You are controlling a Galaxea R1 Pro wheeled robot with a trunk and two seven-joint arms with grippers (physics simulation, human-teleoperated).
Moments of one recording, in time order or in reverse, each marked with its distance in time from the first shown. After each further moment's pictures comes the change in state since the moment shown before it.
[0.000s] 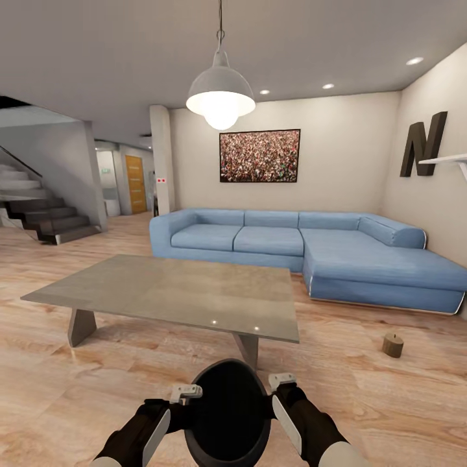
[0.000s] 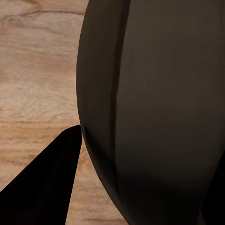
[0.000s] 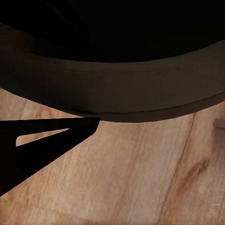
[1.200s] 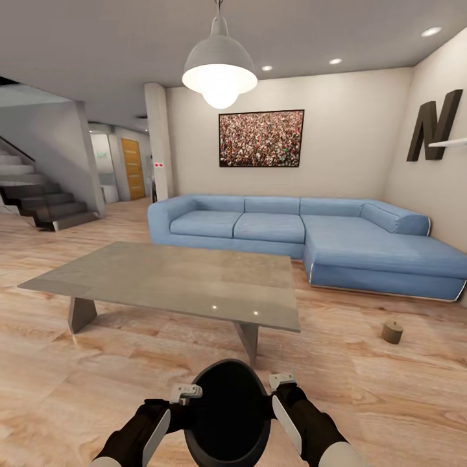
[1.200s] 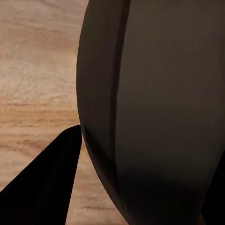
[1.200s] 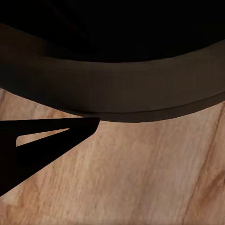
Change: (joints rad) left arm 0.000 0.000 0.000 0.000 0.001 0.001 0.000; right arm 0.001 0.000 0.000 0.000 0.000 0.000 0.000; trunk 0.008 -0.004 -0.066
